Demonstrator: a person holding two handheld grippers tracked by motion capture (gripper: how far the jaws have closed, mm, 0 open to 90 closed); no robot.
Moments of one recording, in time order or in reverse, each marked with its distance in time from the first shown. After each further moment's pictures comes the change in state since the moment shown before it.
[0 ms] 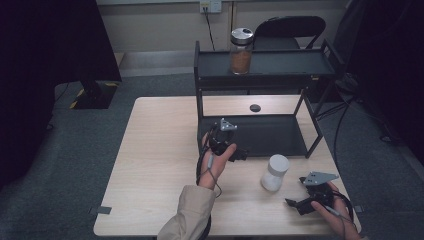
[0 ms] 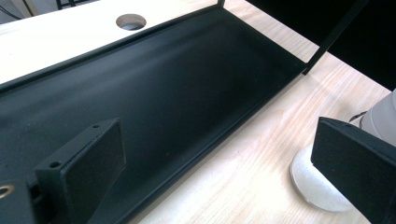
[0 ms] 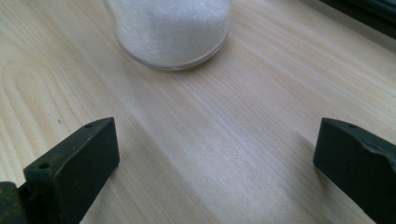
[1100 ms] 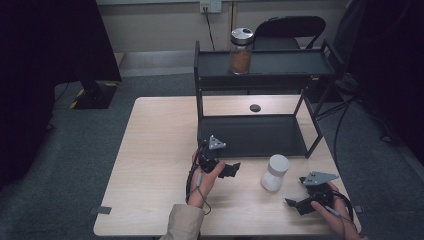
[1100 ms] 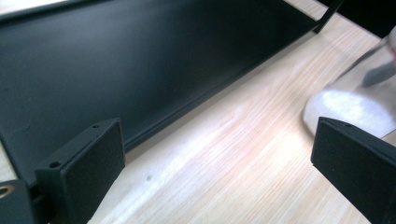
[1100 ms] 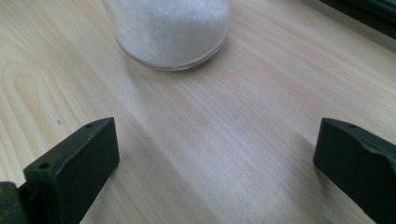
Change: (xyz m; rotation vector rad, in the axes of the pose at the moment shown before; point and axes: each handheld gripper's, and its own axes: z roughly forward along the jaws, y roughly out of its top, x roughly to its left) left arm 0.005 -0.055 -0.011 0.030 0.013 -0.030; right arm 0.001 0.000 0.000 0.000 -0.002 0.003
